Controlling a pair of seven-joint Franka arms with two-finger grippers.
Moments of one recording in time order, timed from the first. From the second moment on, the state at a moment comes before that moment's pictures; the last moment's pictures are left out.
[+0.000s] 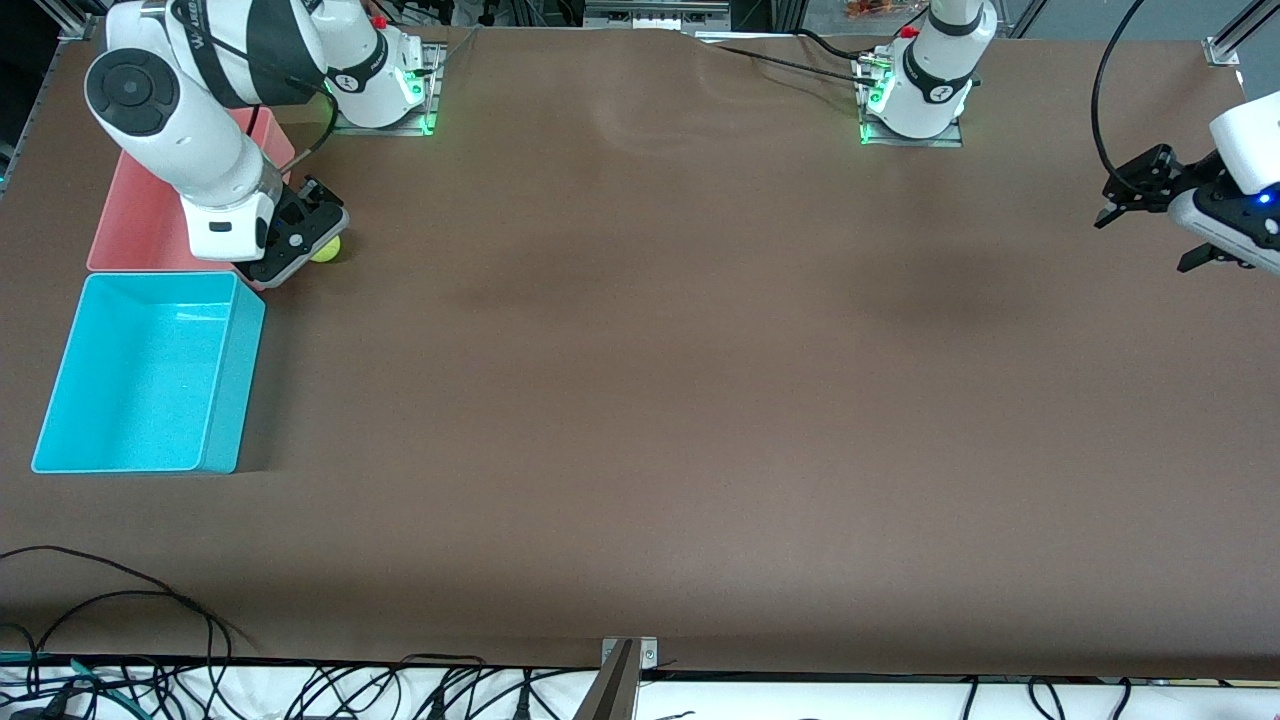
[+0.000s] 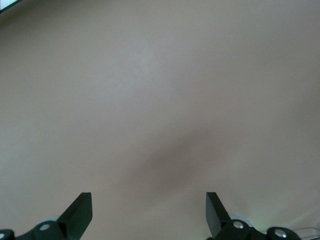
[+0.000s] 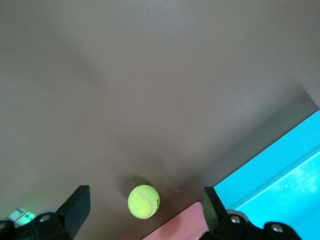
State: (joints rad) left arm 0.12 -0.01 -0.09 -1.59 -0.02 1.52 0.55; right arm -0.02 -0.14 0.21 -2.24 -0.08 2.01 -0.63
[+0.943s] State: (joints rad) left arm 0.09 -0.01 -0.10 -1.56 0.00 1.47 0.44; right arm -0.02 -0.21 0.09 -2.59 -0.08 2.35 -1.17
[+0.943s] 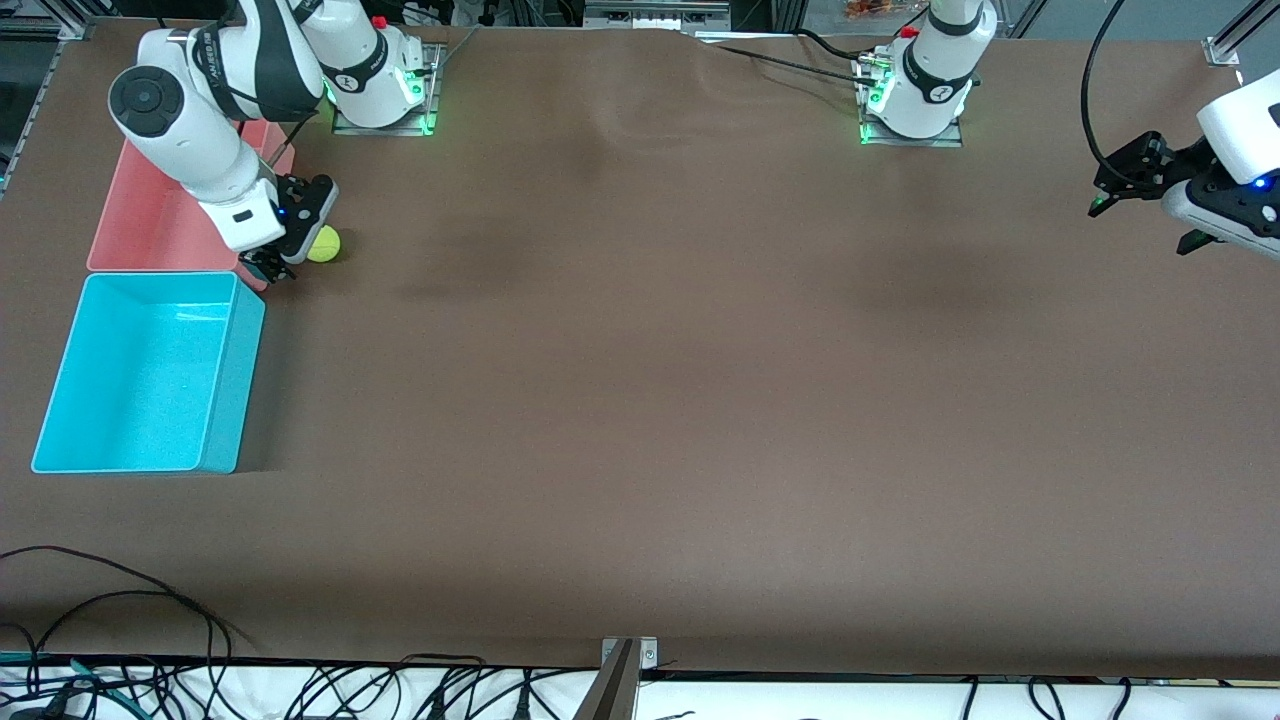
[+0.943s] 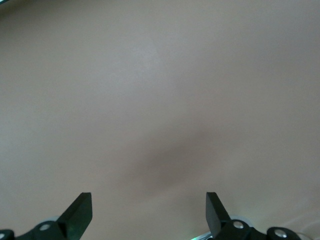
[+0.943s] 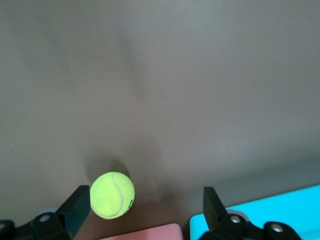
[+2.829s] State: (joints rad) left arm 0.09 -0.04 -0.11 -1.56 0.00 1.44 0.10; right arm -0.02 0.03 -0.09 -2.79 -0.08 2.77 -1.61
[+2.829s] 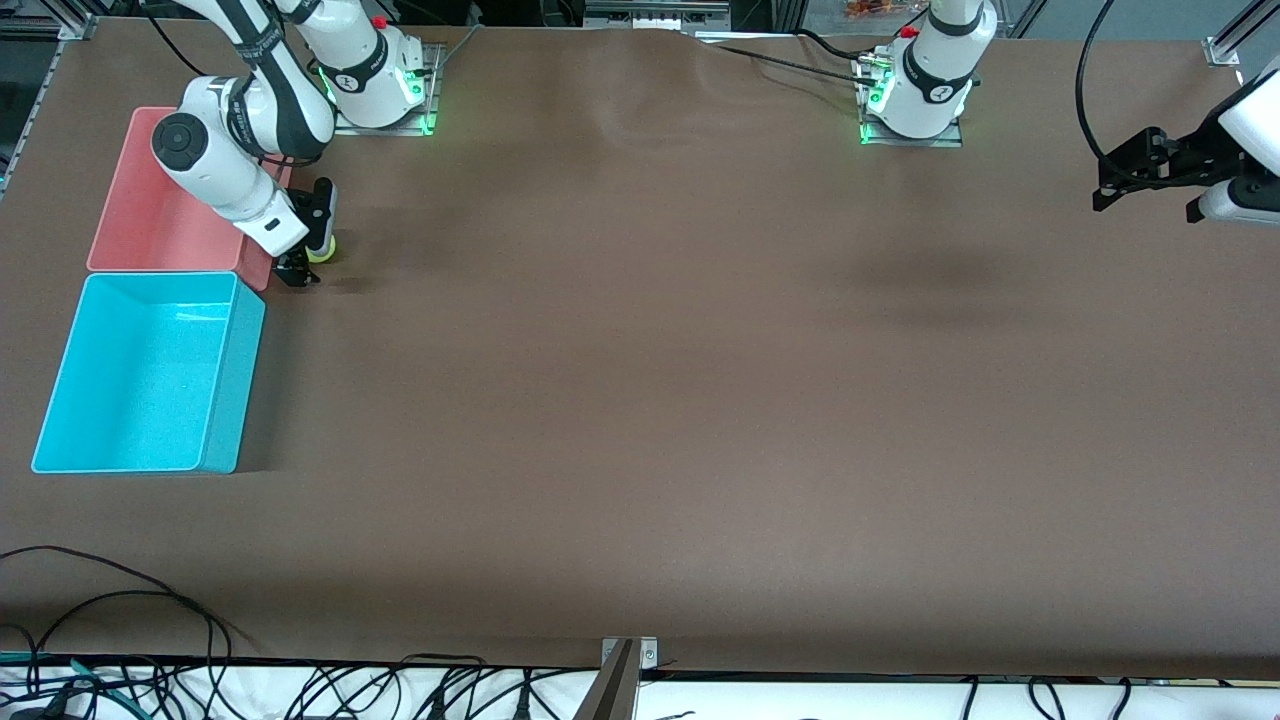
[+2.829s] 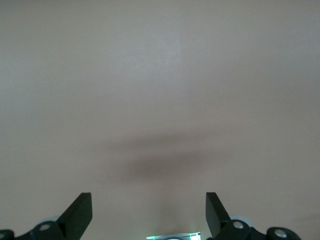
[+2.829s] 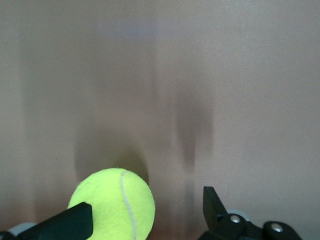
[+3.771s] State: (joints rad) left arm 0.04 -0.06 -0.07 -1.56 -0.02 1.43 0.02; right arm -0.02 0.00 -0.10 -2.73 -0.08 2.59 -1.53
